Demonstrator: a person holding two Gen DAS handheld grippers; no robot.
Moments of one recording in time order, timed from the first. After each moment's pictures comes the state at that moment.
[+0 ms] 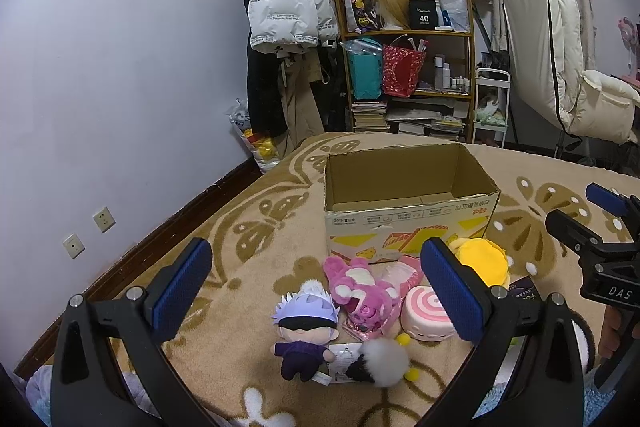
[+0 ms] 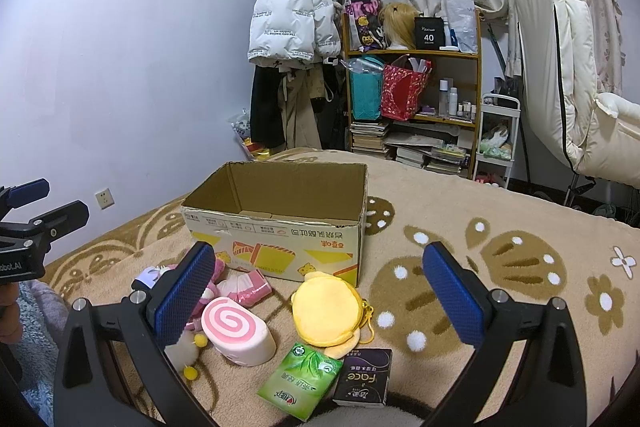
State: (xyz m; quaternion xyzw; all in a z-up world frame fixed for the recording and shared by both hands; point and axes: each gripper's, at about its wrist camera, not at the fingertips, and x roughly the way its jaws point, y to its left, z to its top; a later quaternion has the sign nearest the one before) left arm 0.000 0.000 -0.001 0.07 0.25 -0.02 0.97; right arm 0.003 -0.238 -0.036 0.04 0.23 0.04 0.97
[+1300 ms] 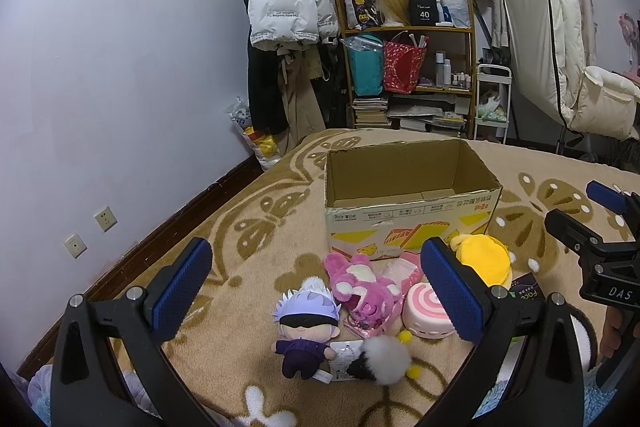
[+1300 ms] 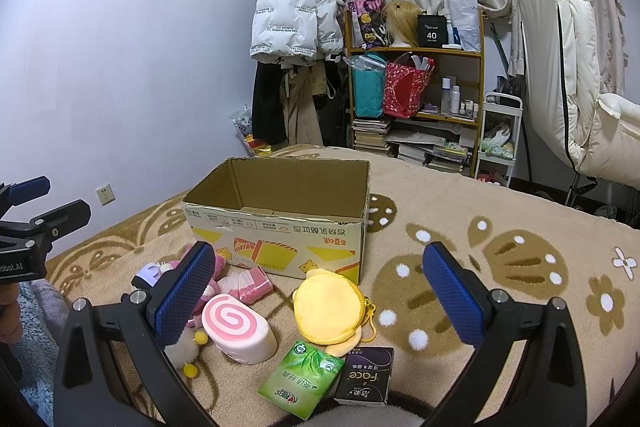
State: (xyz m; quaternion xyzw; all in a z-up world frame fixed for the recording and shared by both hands) left arm 0.000 -0.002 -0.009 0.08 0.25 -0.02 0.96; right arm 0.003 -0.237 -0.036 0.03 0.23 0.04 0.97
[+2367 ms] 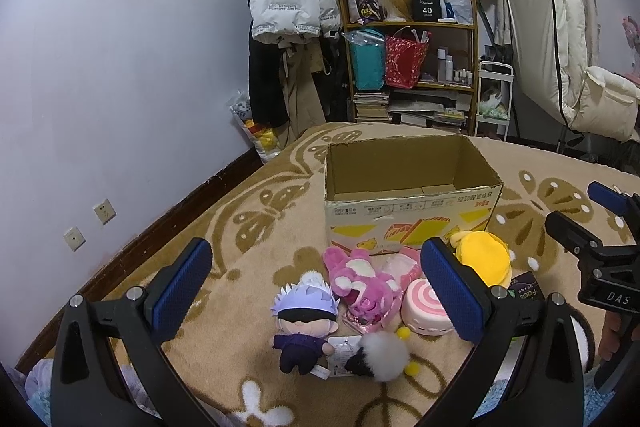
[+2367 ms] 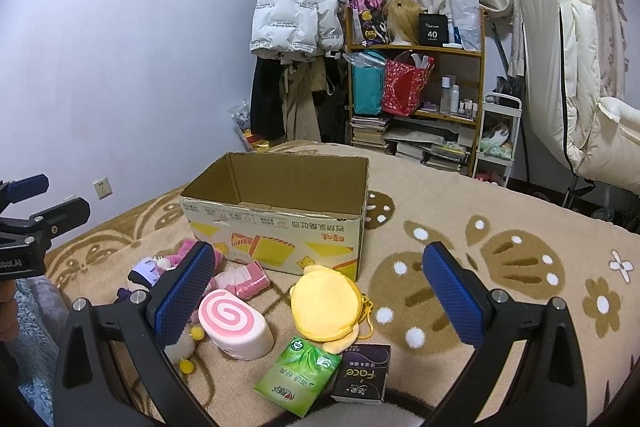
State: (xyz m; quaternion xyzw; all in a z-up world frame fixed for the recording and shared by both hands) left arm 0.002 -0.003 -0.013 0.07 0.27 -0.02 0.96; right arm 0.006 -0.233 -0.047 0.03 0.24 0.04 0.97
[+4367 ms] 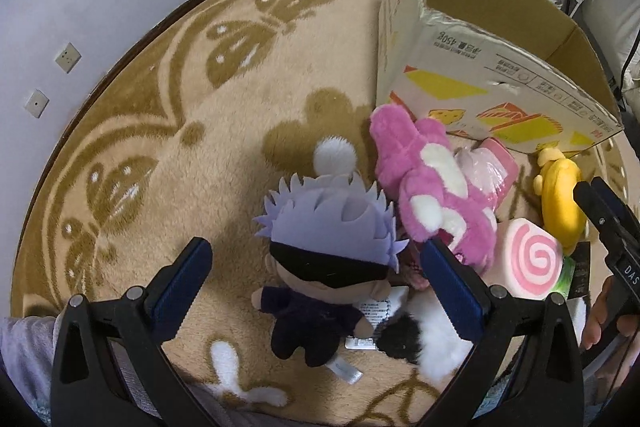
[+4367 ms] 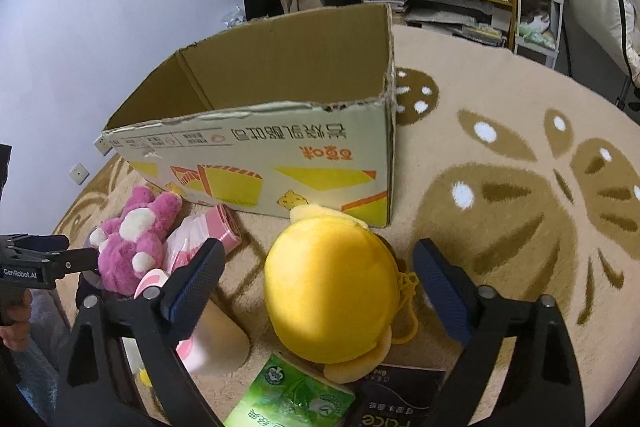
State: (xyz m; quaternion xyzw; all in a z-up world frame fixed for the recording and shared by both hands) left arm 0.130 0.043 -0.136 -0.01 0.58 0.01 0.81; right arm 0.126 -0.250 -0.138 0.09 0.43 0.09 0.89
